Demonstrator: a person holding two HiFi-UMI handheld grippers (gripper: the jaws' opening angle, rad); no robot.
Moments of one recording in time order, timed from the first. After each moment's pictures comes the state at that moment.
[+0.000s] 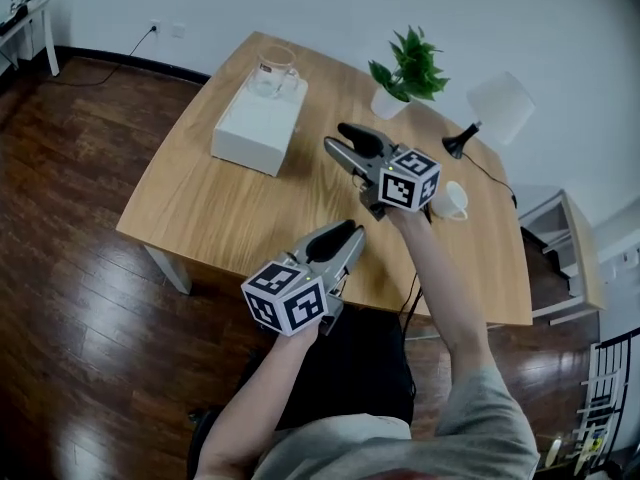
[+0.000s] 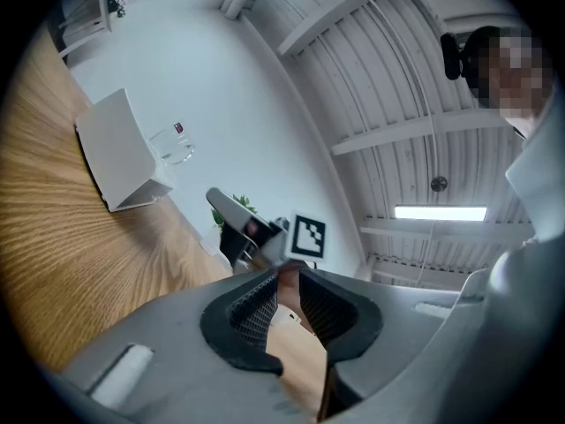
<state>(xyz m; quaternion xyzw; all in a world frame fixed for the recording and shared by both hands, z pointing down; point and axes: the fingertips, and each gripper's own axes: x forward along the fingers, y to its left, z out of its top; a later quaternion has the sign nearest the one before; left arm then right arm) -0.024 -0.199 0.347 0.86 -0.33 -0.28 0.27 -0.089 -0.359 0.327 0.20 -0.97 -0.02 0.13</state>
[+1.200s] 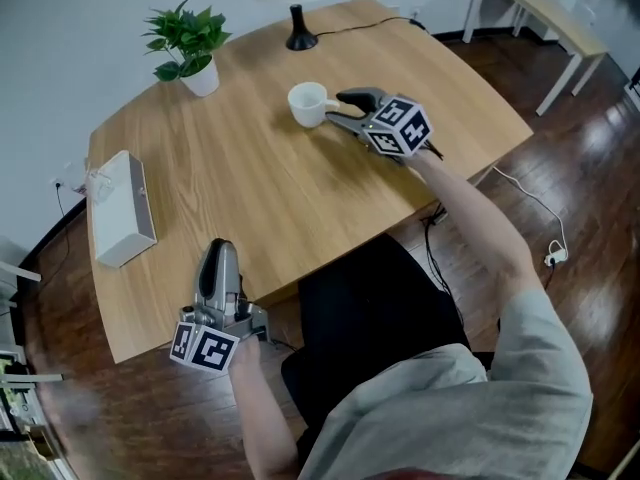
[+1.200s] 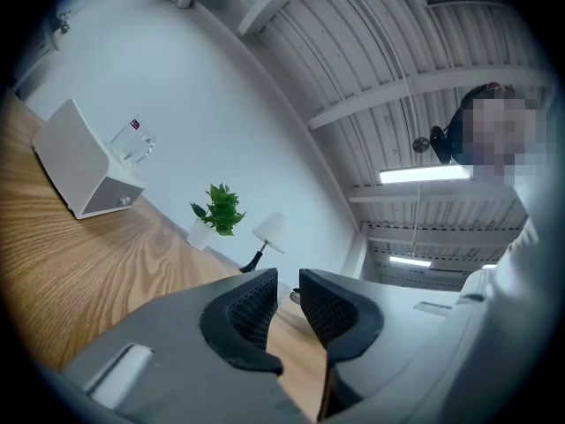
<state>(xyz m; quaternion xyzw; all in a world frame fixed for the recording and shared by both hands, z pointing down) 0.012 -0.189 0.352 0.90 -0.34 -0.20 0.21 0.309 -0.354 0.396 0.47 -0.86 -0.03 0.19</state>
